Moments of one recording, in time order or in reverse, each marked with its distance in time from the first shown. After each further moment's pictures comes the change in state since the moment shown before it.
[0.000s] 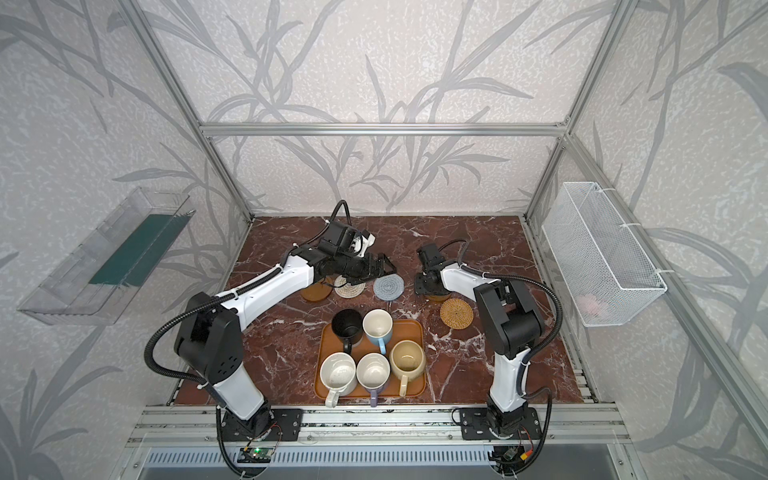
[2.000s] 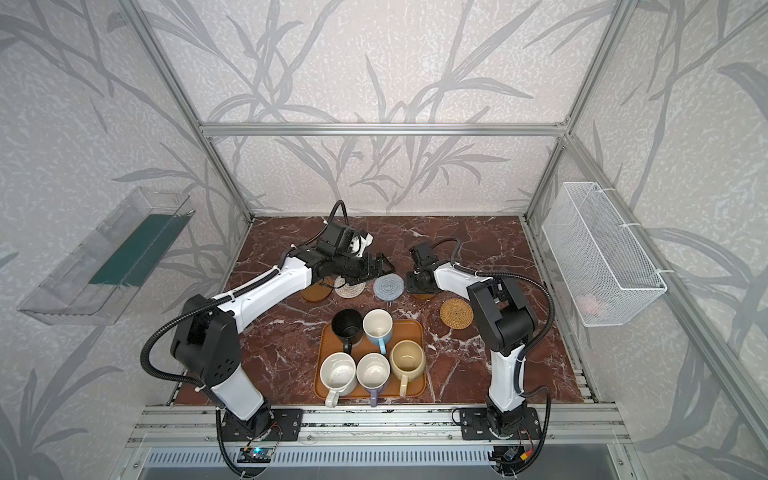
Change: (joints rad) left arm 0.000 -0.029 -0.022 0.011 -0.026 -0.018; right arm 0.044 0.029 0.030 0.042 -0.076 0.018
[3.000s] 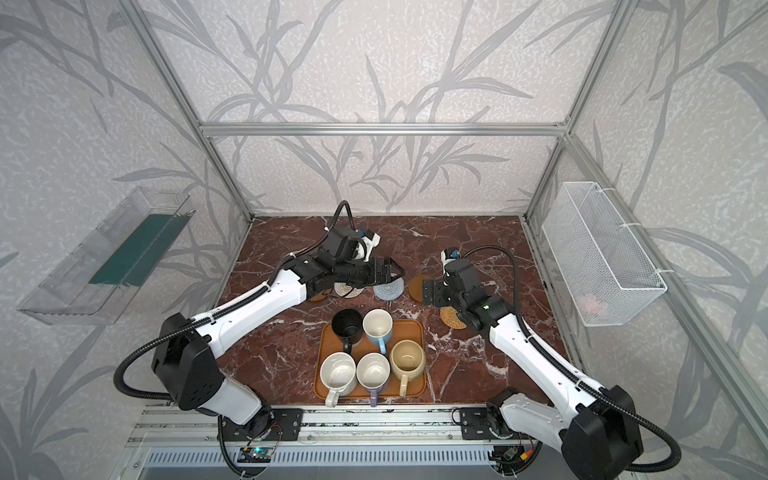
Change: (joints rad) left arm -0.132 -0.132 -0.045 0.054 -0.099 -0.056; right arm 0.010 -0.834 -0.408 -0.050 0.179 -0.088
